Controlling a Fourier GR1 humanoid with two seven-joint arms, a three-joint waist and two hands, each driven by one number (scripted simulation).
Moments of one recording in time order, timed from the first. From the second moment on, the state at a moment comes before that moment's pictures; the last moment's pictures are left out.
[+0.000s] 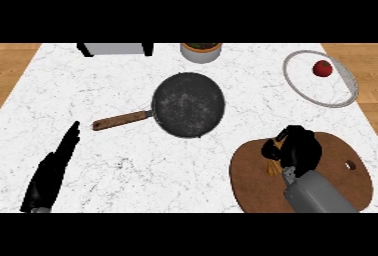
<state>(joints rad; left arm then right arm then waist) 0.09 0.44 -0.20 -1.59 0.03 0.24 0.15 -0.32 -0.38 0.56 -1.25 0.90 -0.51 1.22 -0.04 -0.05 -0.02</state>
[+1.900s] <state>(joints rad) -0.03 0.38 -0.25 -1.57 -0.01 0.19 0.13 -0.87 -0.01 -0.14 -0.68 0.90 -0.73 1.00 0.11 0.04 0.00</state>
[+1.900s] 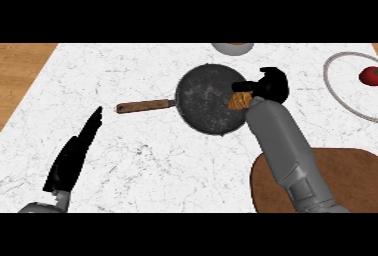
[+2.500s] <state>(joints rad) -0.02 0.38 -0.23 -1.55 -0.01 0.19 0.12 -0.90 -0.01 -0.23 -0.59 0.95 -1.23 0.90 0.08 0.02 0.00</state>
